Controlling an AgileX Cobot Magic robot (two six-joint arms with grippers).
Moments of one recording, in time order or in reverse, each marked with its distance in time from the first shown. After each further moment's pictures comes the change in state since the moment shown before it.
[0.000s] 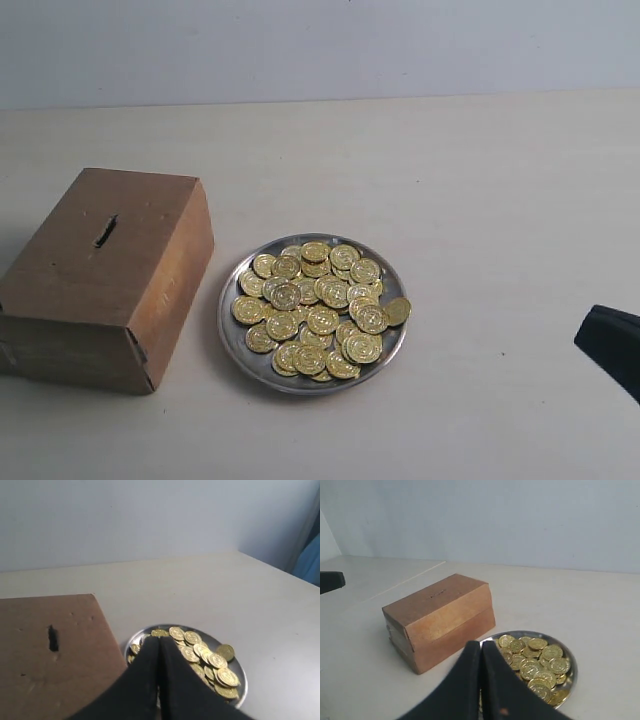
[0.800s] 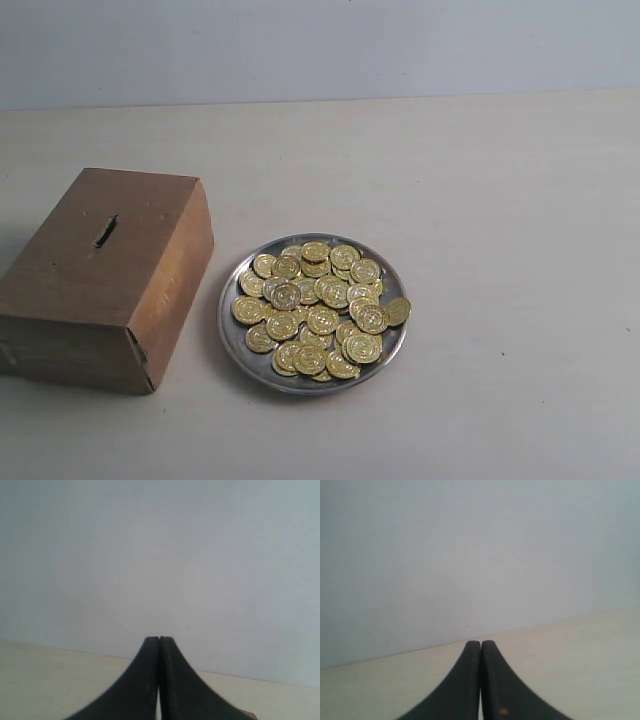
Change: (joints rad) left arm 0.608 -0.289 0.000 0.000 0.000 0.000; right arm -0.721 -0.149 0.000 0.002 -0.002 0.000
